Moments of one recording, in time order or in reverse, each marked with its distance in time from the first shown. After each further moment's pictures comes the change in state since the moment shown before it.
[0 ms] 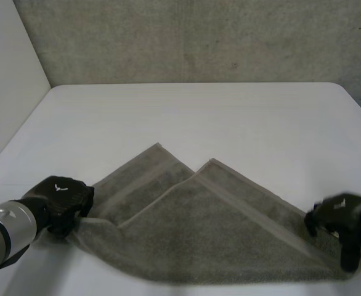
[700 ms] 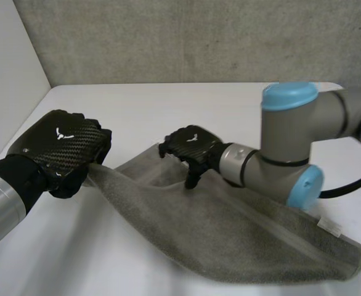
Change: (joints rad) left arm -0.215 0.249 0.171 -0.009 -0.020 -0.022; right arm 0.605 0.646 -0.845 -0.393 -0.238 0.561; left_hand 0.004 0.000 0.001 0.000 0.000; right_hand -0.050 -0.056 -0.069 -0.075 -0.085
